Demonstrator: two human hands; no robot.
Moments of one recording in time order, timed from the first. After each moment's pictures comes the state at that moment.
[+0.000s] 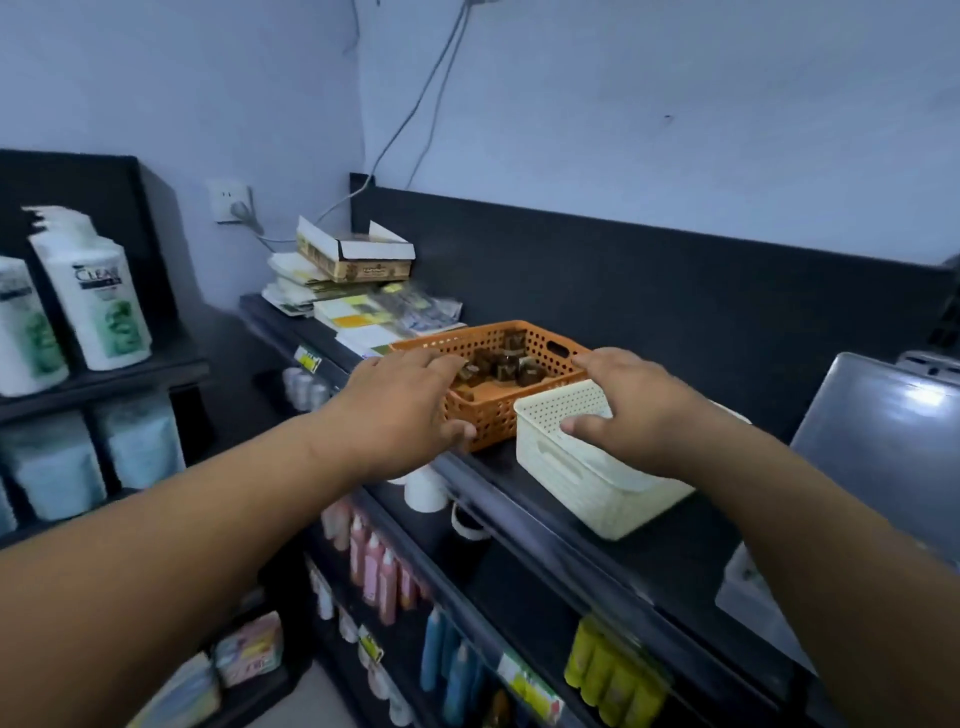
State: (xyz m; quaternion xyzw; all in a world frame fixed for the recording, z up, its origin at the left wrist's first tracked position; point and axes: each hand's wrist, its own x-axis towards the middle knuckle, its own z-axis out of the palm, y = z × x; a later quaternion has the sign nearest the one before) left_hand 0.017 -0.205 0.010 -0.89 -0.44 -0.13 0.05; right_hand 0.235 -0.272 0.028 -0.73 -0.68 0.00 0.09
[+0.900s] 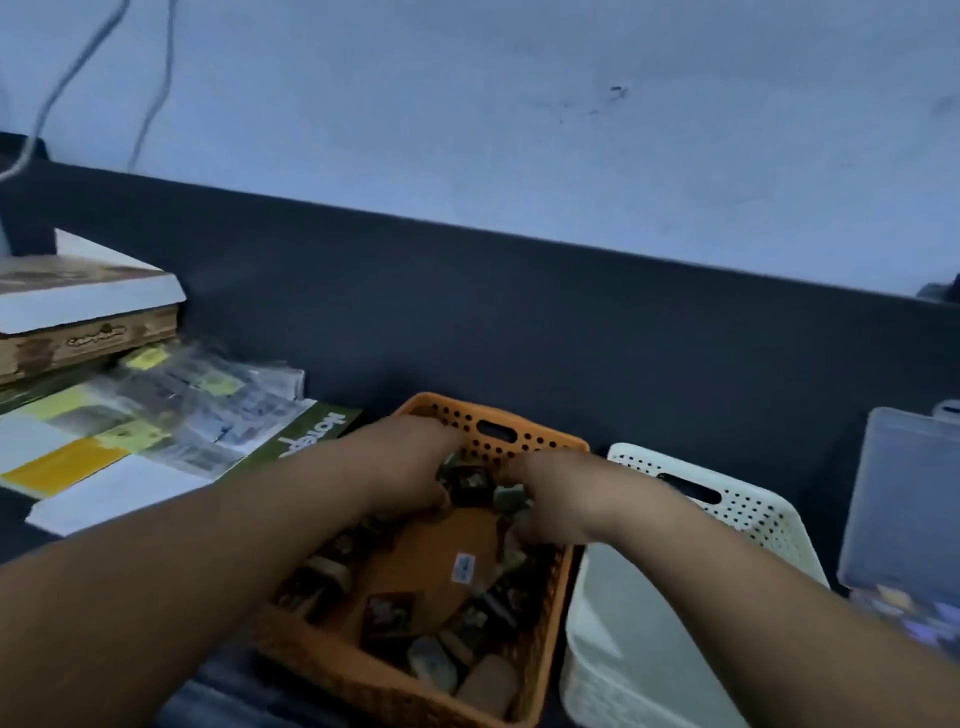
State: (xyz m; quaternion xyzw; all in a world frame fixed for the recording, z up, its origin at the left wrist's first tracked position) left_hand 0.159 0.122 -0.020 -0.99 -0.16 0.02 -0.03; right_hand 0.263 -0.025 -0.007 -0.84 -0.52 0.11 -0.08
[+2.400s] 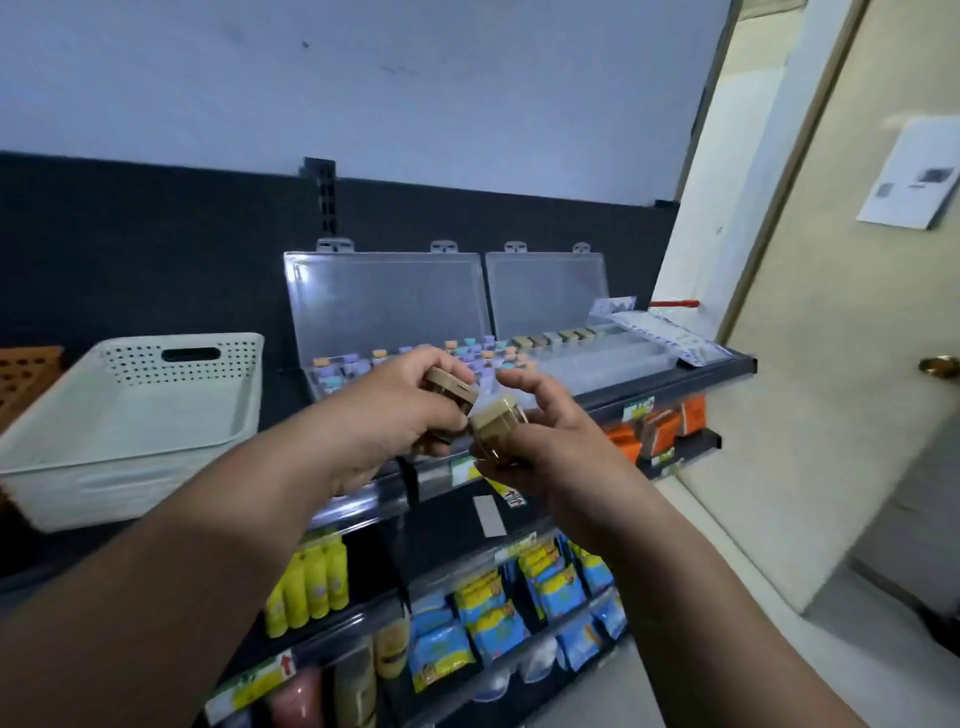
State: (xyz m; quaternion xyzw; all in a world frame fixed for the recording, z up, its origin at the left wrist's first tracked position) left_hand 0.132 -0.325 0.004 -0.76 0.11 0.06 -0.63; right_hand 0.115 -0.484 -0.023 -0.67 -0.10 0.04 0.74
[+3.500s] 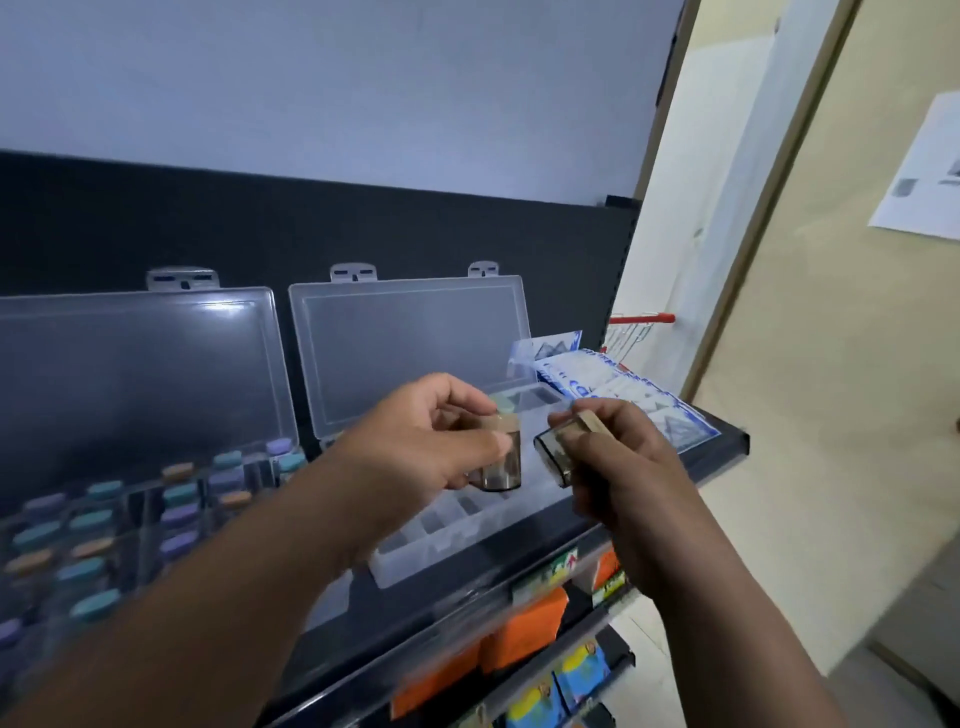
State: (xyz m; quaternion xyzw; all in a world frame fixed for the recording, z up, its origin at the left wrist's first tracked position) left_hand 0.415 -0.576 0.005 -0.76 0.12 0.05 -0.64; right_hand 0.411 -0.758 -0.027 -0.69 -0.01 -0.09 0.72
